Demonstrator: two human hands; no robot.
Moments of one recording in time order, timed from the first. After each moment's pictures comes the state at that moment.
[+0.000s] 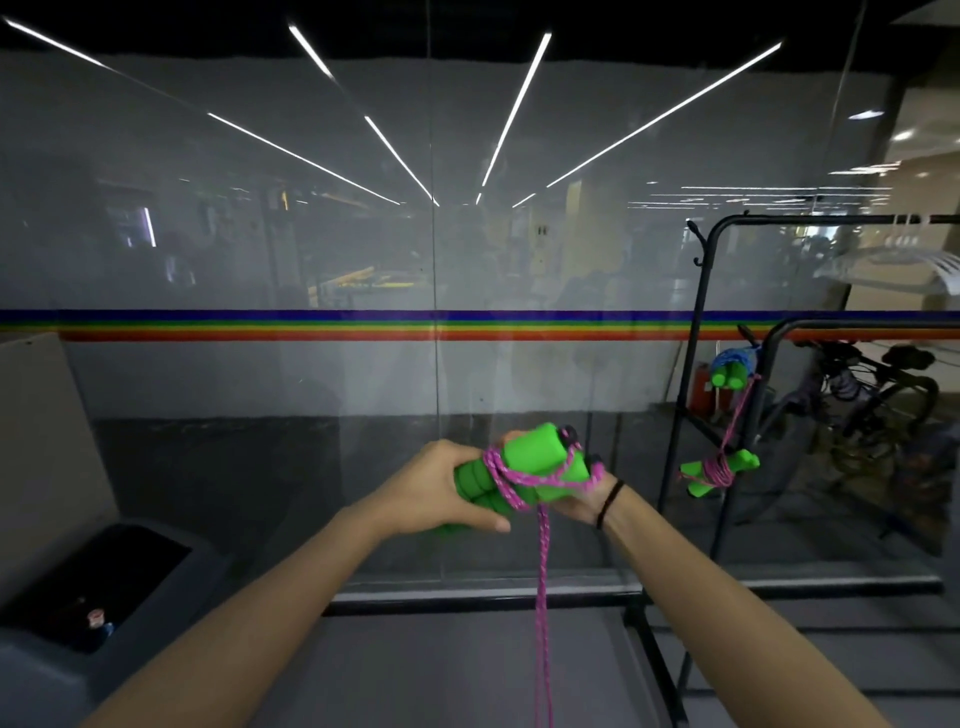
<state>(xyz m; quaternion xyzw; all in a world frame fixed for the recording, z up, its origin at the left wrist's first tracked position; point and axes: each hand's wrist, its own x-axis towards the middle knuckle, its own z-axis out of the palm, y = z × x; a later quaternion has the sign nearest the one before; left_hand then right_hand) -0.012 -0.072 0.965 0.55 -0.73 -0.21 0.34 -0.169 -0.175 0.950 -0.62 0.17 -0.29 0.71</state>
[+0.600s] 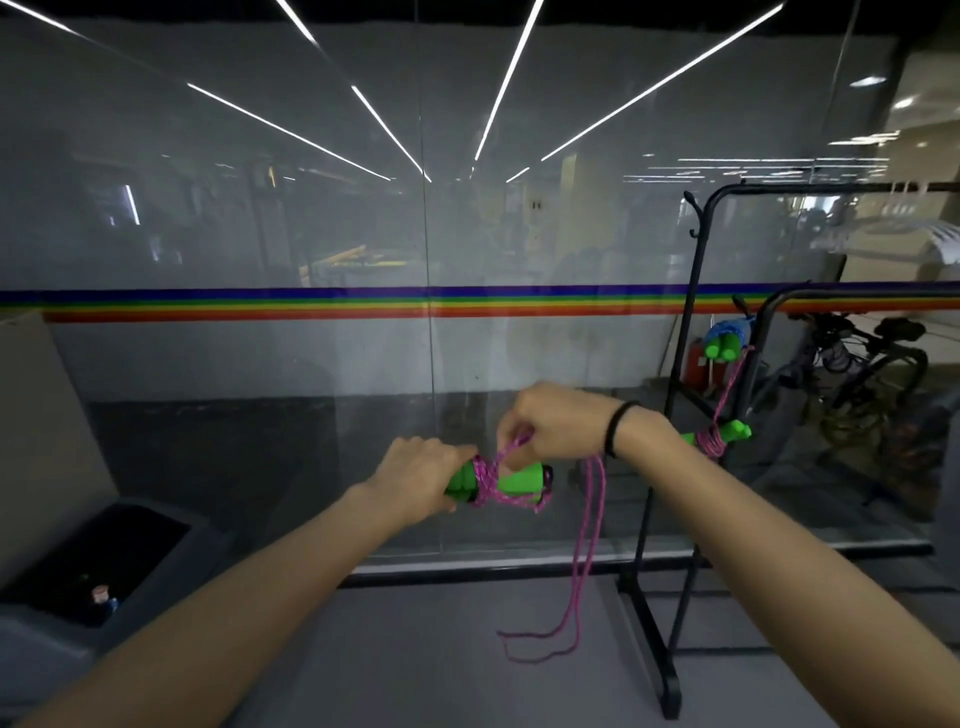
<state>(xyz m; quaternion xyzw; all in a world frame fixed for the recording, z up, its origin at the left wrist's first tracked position) -0.013 -0.079 0.949 0.69 -0.71 0.13 -0.02 -0.177 -0.134 1.024 -0.97 0.23 -0.02 0.06</state>
